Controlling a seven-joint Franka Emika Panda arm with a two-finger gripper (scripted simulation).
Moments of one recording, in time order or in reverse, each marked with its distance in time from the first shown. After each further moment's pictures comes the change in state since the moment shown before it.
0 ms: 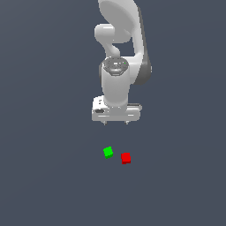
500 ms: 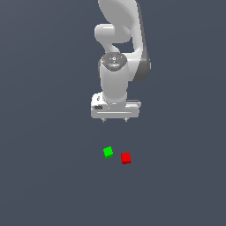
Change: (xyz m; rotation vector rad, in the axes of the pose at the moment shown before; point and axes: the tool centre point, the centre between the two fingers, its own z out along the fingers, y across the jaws) arm -0.010 0.004 -0.008 0.002 -0.001 0.008
